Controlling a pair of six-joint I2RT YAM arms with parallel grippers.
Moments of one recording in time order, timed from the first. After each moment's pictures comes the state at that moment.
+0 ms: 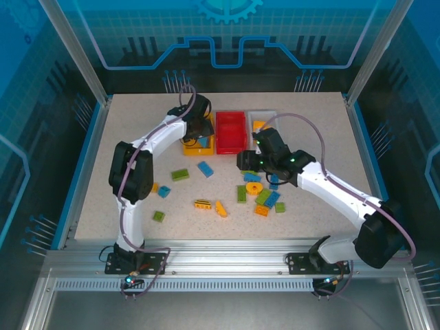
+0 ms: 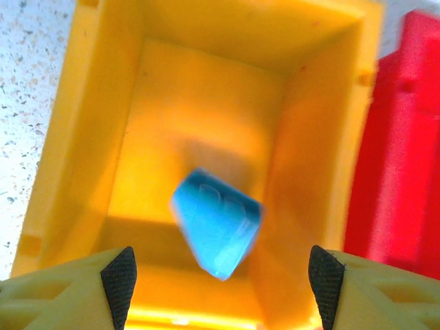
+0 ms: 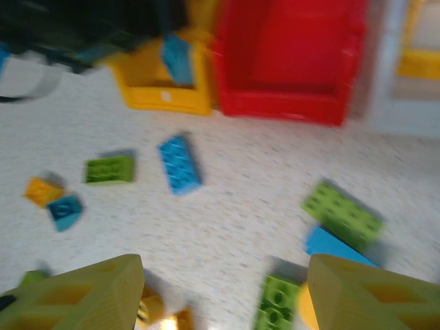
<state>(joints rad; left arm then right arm) -0.37 2.05 1.73 -0.72 -0.13 -0.69 0.61 1.34 1.05 -0.56 0.03 0.57</state>
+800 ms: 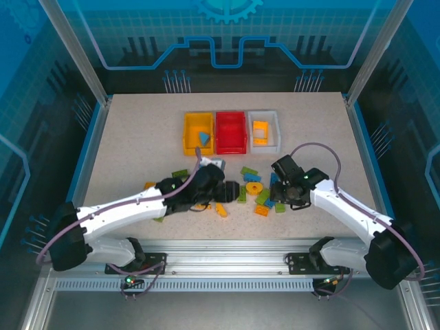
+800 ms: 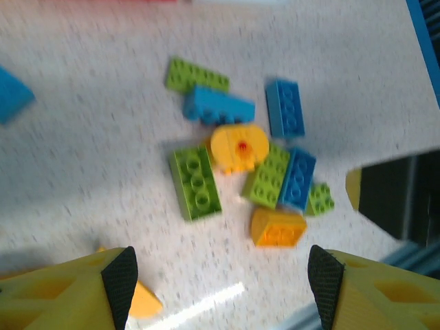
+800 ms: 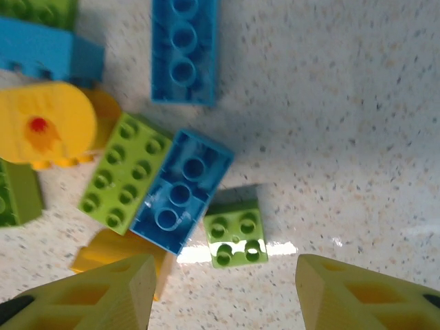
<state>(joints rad) -0.99 1.28 0.90 -0.42 -0.15 -0.87 0.53 1.19 0.78 -0.90 0.12 0.70</state>
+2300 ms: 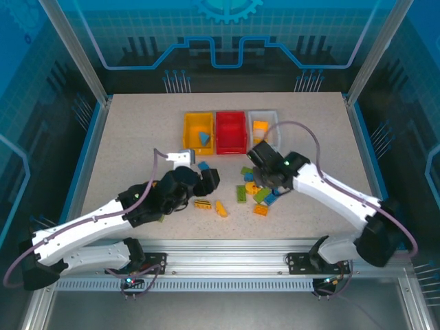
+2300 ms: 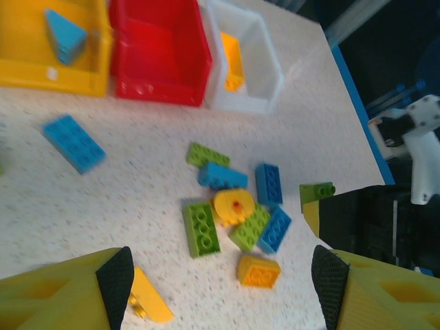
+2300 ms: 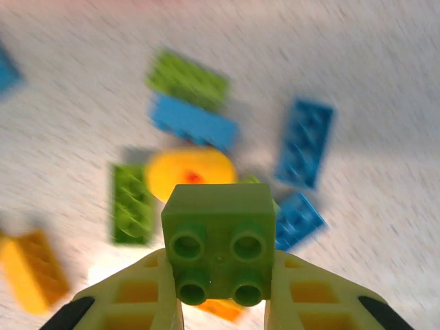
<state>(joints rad) -0.97 0.99 0.95 -0.56 -0.43 -0.92 0.73 1.42 1.17 -0.92 0.26 0.64</state>
